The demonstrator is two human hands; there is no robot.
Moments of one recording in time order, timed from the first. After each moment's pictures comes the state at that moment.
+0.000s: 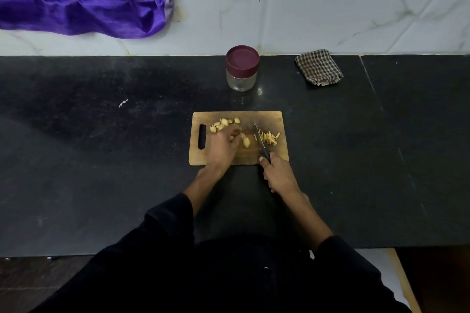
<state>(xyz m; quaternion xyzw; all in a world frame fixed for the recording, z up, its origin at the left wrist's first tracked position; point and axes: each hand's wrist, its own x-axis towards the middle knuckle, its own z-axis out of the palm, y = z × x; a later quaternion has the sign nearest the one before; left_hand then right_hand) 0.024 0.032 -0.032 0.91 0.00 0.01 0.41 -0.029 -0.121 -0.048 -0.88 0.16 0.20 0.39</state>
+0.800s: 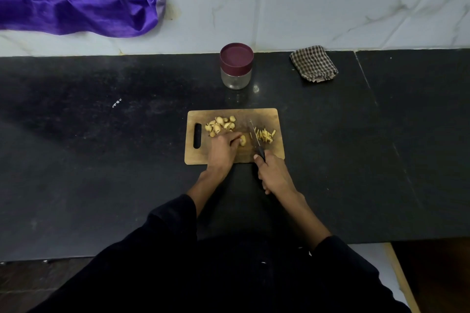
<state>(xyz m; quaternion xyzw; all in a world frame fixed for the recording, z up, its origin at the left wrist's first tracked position) 0.020 0.024 -0.047 0.92 -0.03 -0.02 0.40 -0.038 -0.116 -0.029 -0.87 0.16 0.21 0.41</state>
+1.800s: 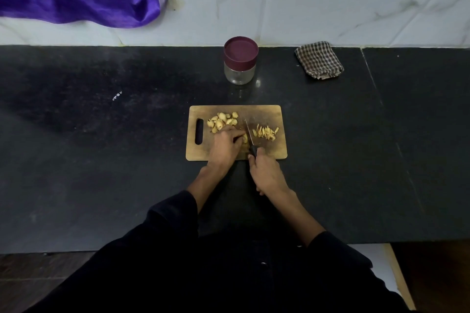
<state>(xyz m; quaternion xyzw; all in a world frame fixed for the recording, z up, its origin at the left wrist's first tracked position) 0.023 0.025 -0.047 0.92 -0.04 -0.03 0.38 -0.035 -0.090 -0.029 -0.92 0.12 0.21 0.30</state>
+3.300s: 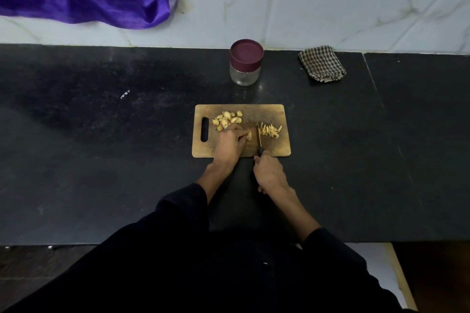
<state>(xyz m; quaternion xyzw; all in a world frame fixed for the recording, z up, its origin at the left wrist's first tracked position) 0.022 0.025 -0.052 0.92 -0.06 0.01 0.39 -0.035 -0.082 -0.025 -0.90 0.20 0.25 0.29</state>
